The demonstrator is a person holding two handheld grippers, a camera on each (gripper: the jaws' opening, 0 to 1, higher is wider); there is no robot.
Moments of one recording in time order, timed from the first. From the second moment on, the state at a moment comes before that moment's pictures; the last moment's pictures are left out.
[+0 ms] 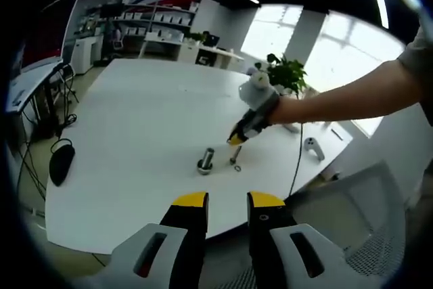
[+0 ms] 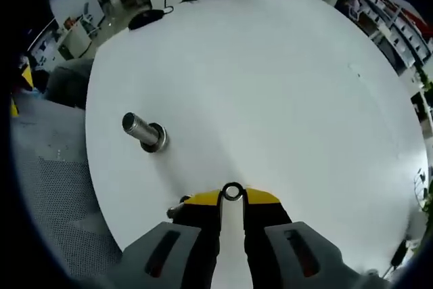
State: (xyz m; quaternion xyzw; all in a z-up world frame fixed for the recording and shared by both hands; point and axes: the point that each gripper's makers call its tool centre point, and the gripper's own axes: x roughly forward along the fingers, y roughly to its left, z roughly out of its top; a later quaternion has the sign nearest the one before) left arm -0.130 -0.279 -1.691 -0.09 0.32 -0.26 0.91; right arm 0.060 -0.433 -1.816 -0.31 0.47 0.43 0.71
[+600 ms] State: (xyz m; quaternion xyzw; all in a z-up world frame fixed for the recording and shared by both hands) left arm -0.132 -0.277 -1.694 -0.09 0.33 -0.25 0.91; right arm 0.022 -0.437 -1.783 -0.33 0.44 0.45 0.70
